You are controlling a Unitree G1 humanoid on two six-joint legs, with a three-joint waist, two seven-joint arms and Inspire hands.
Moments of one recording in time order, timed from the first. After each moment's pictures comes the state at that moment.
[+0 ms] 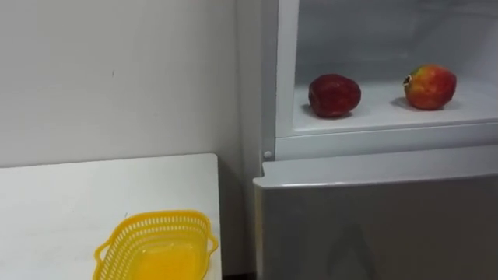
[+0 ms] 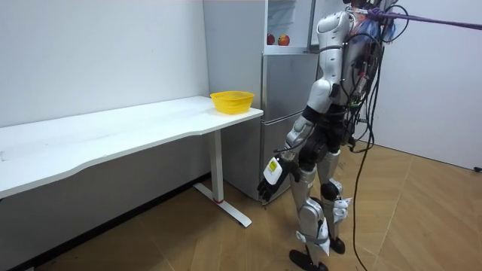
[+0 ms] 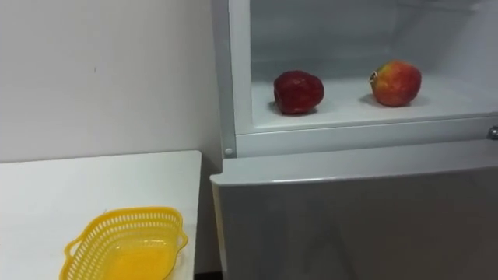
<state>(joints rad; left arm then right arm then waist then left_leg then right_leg) 0.26 0.20 0.00 0.98 0.37 0.08 0.04 0.11 -0.20 -0.17 0.78 -0.13 0.00 -0.26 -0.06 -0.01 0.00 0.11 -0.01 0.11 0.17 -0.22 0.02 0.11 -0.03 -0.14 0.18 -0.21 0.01</state>
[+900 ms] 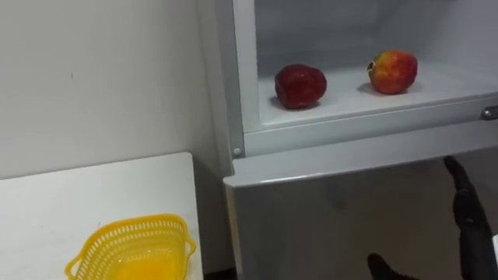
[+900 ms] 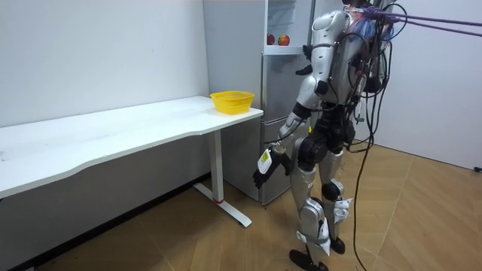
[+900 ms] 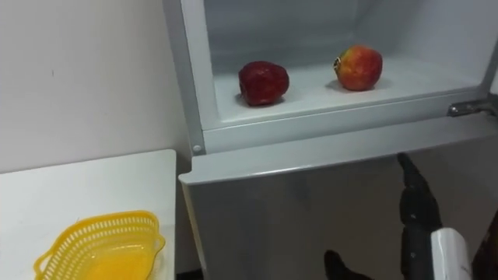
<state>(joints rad) 0.15 0.22 -0.14 1.08 0.28 -0.04 0.05 0.29 -0.23 0.06 -0.37 -0.54 -0.19 -0.52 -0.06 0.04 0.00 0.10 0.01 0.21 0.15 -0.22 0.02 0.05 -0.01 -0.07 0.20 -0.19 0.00</state>
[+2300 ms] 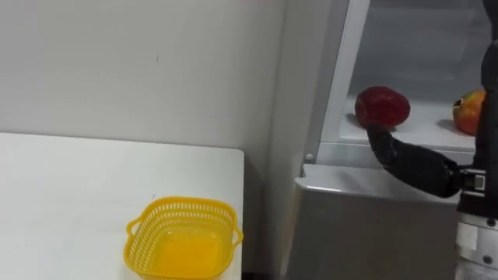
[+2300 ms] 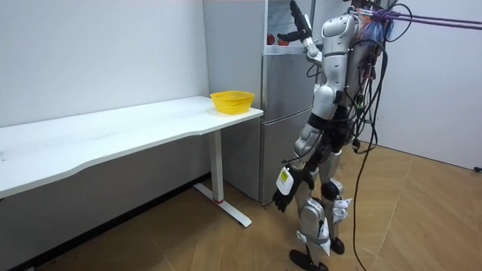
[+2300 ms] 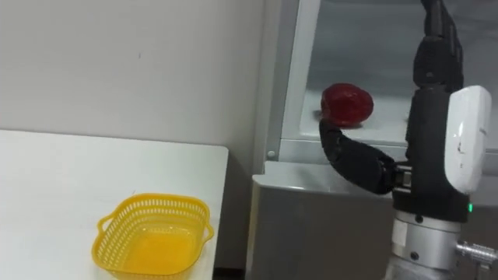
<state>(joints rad) 0.19 0.25 -0.09 1.09 0.44 0.06 -0.04 -0.28 -0.36 -0.01 -0.16 -0.51 -0.18 -0.62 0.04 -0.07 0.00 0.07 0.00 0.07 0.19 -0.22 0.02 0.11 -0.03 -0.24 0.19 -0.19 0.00</state>
